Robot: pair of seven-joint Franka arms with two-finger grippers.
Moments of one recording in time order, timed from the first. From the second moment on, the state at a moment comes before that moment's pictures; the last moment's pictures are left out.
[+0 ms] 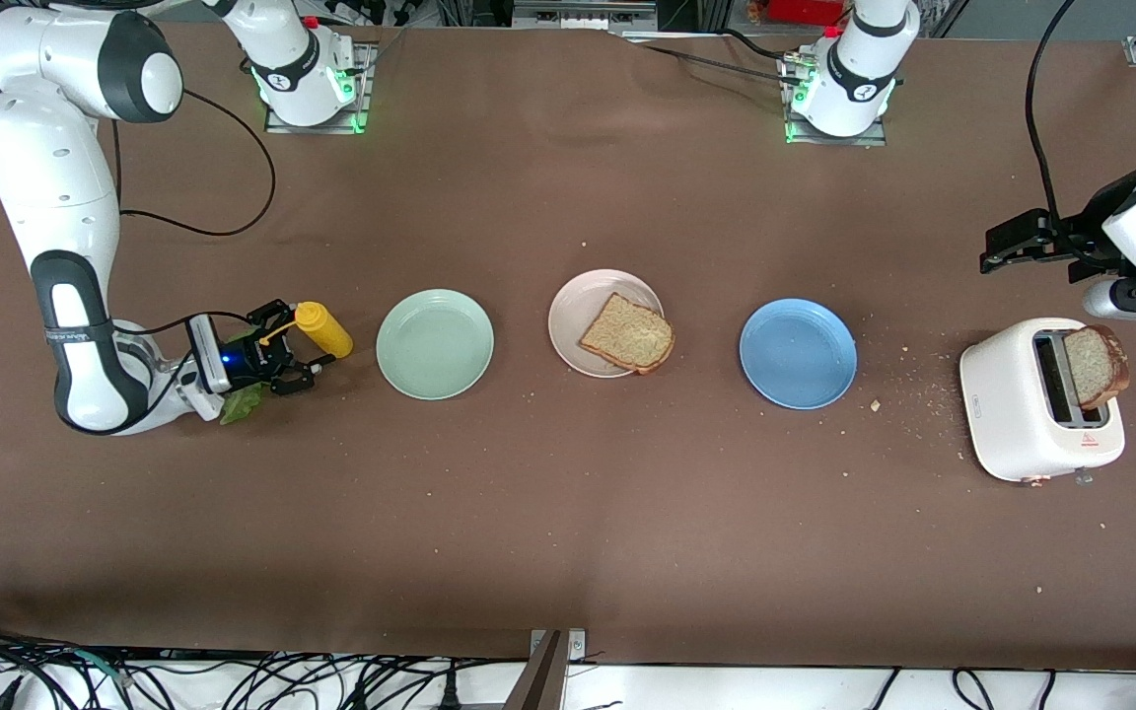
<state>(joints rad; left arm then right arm) 0.24 0.25 -0.37 -1.24 0.04 1.34 -0.04 -0.16 1.05 -0.07 -1.45 1.05 1.19 -2.54</state>
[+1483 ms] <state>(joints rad) 0.25 0.25 -0.37 -1.24 0.04 1.34 -0.04 -0.06 0.78 -0.07 -1.11 0.86 1.21 -1.49</state>
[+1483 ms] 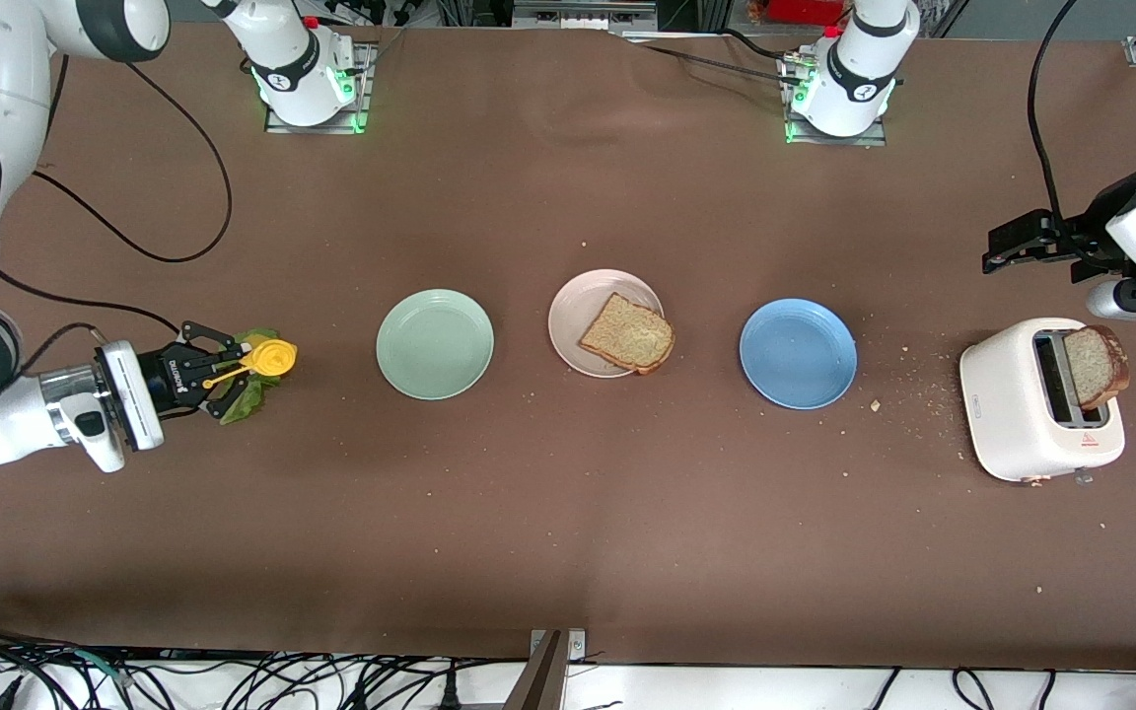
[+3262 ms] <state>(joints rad) 0.25 0.25 -0.36 -1.24 0.04 1.33 -0.04 1.02 0.92 -0.06 -0.96 -0.41 1.36 -0.82</state>
